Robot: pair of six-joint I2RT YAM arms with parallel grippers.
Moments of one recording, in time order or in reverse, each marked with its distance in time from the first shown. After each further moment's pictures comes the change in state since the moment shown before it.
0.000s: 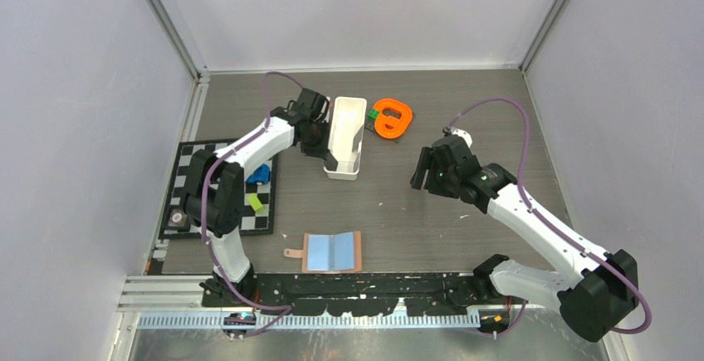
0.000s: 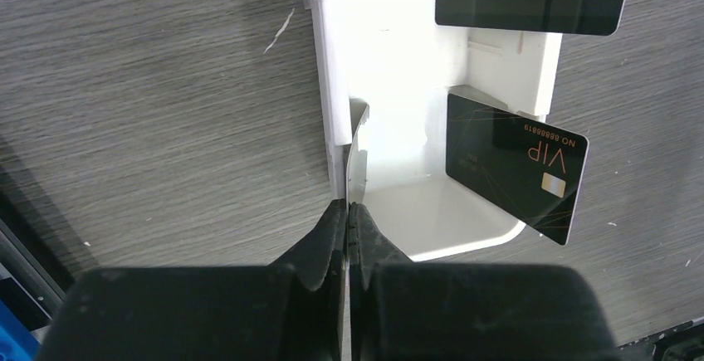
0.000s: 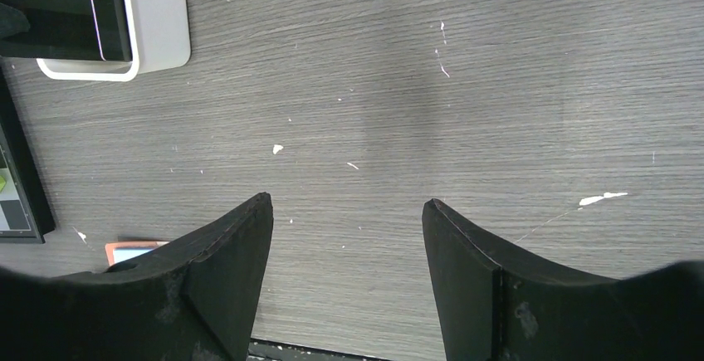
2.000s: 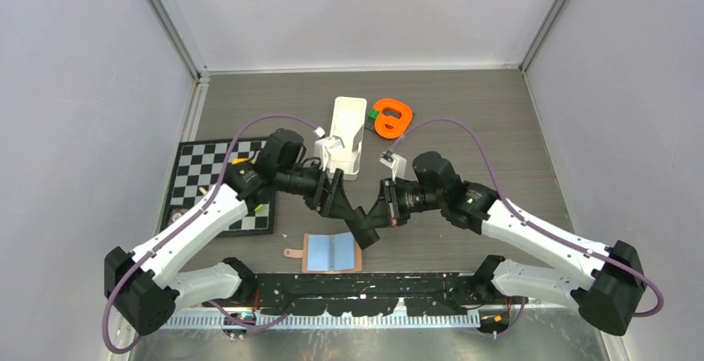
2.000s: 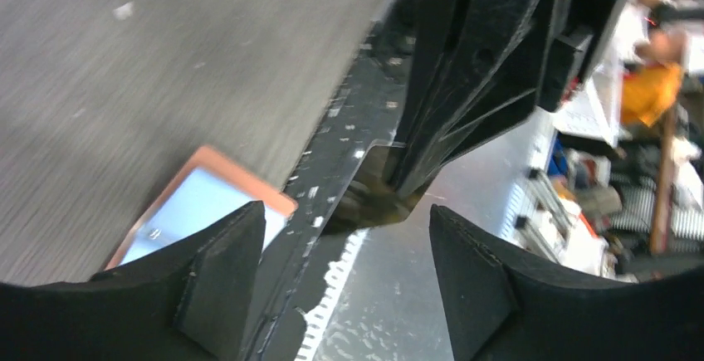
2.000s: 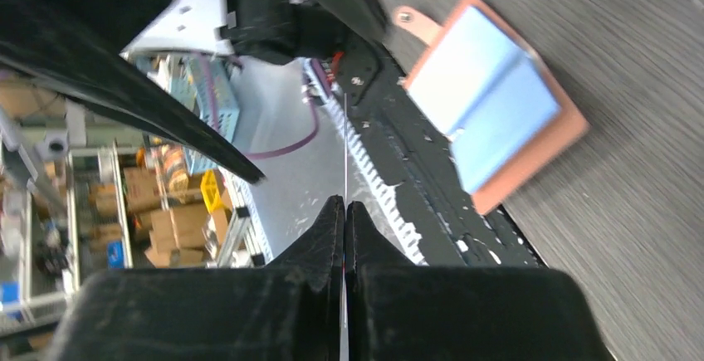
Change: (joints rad) left arm -0.198 -0.679 -0.391 0.065 0.745 0.019; right arm 0.288 -0.037 -0.048 0.378 -0.788 0.021
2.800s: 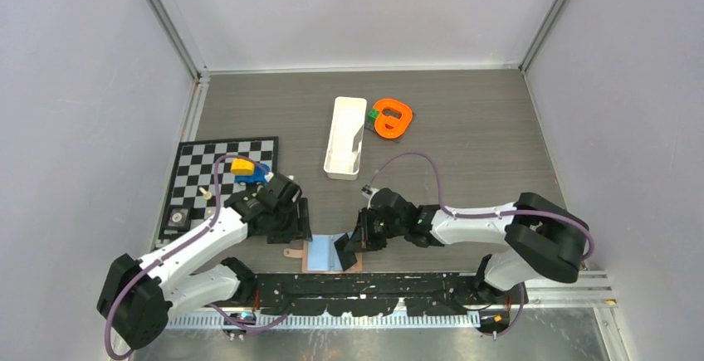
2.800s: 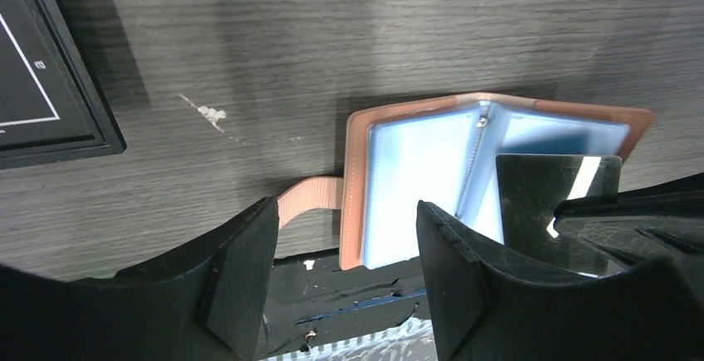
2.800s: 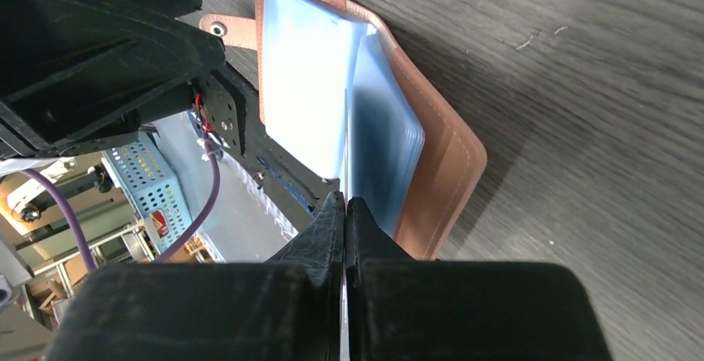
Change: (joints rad) left arm 0.002 -0.119 -0.369 -0.227 -0.779 -0.418; right arm 0.211 0.399 -0.238 0.423 0.326 0.354
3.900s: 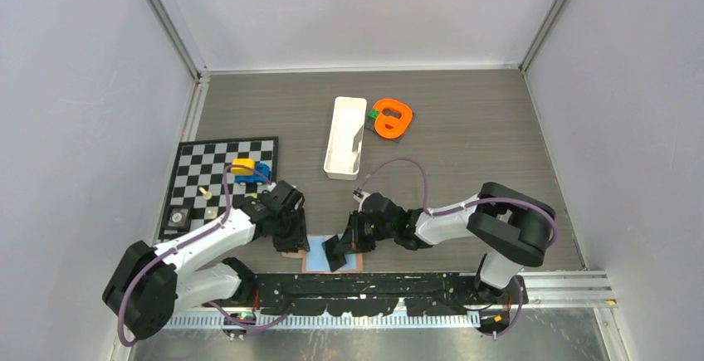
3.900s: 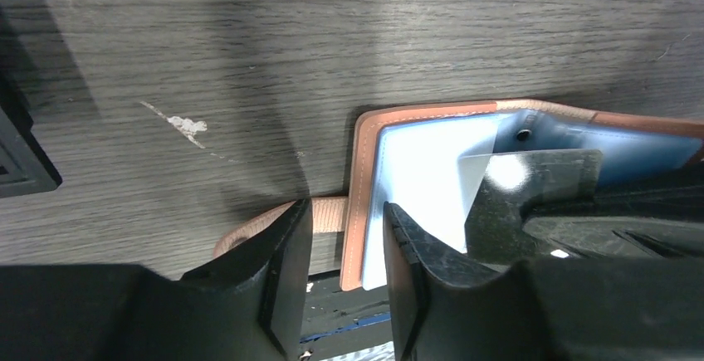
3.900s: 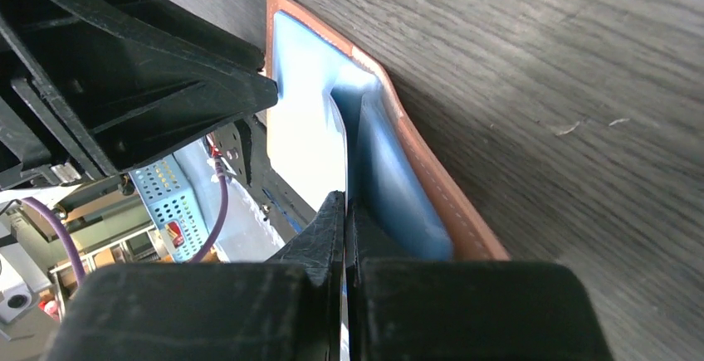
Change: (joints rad) left arm 0.000 0.068 -0.119 0.119 0.063 -0.047; right arm 0.027 0.201 -0.001 0.260 -0.004 0.058
